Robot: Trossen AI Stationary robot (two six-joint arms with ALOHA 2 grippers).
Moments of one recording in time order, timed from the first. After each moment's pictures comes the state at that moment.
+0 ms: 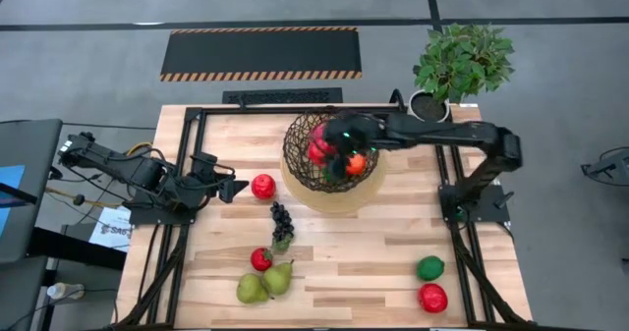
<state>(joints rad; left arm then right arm) -0.37 0.71 0.71 -0.78 -0.64 -1.33 -0.17 1.64 1.53 -0.69 0.11 0.11</state>
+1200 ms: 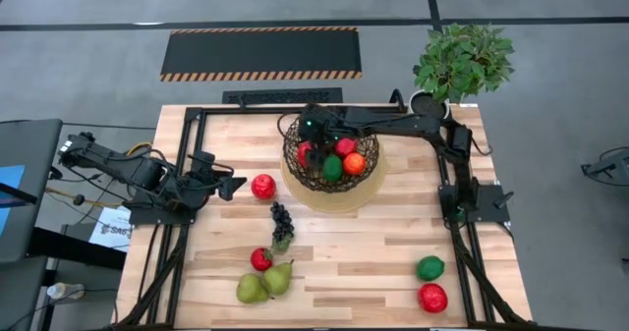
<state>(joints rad) -0.37 0.71 0.71 -0.83 -0.69 -1.35 -0.30 2.01 1.73 -0.65 0.10 -0.13</state>
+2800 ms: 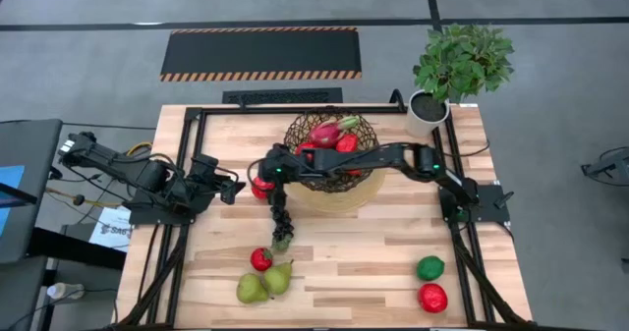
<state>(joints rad) -0.37 0.76 0.71 -0.91 -0.63 -1.40 -0.05 2.31 1.97 -0.33 0.08 -0.10</state>
